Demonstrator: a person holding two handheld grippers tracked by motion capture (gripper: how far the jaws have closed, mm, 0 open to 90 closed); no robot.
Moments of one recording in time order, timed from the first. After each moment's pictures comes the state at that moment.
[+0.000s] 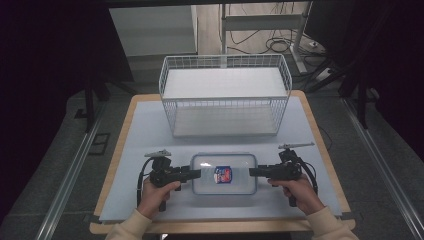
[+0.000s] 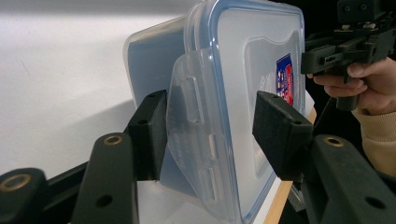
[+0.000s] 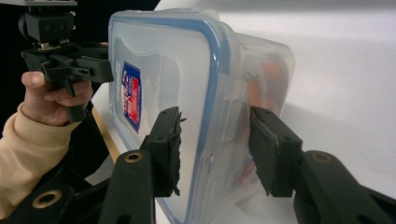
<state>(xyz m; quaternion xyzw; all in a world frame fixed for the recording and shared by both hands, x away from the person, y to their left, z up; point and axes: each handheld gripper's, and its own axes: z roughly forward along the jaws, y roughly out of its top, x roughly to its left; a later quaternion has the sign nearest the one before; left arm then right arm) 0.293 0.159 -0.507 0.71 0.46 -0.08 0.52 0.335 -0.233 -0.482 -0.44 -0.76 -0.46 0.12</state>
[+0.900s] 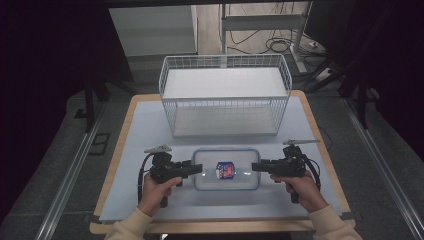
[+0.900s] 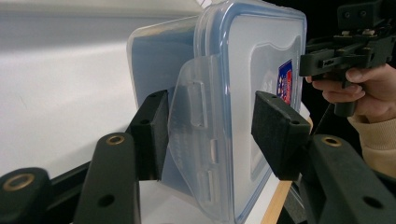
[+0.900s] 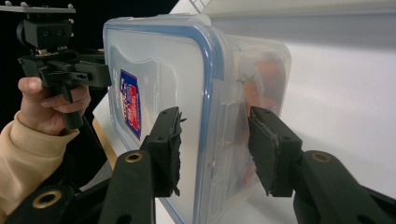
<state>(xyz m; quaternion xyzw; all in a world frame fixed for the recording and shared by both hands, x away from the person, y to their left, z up) 0.297 0.154 -0.483 0.71 0.46 -0.06 0.54 0.336 -0.237 -0.463 -0.43 -0.75 -0.49 0.10</state>
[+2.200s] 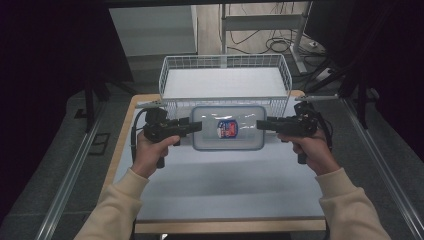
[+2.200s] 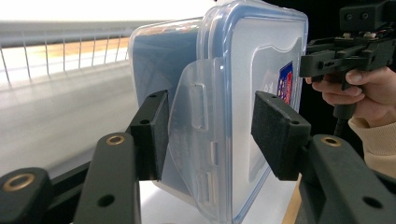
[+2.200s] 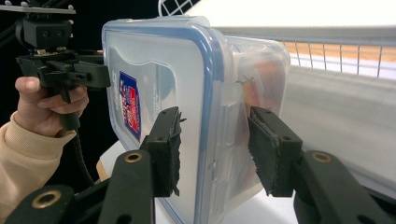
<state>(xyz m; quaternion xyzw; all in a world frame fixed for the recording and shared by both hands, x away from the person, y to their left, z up) 0.342 0.156 -0.363 0.71 0.41 0.02 0.57 0.381 -0.235 -0.351 -0.37 -0.75 -0.54 0.02</state>
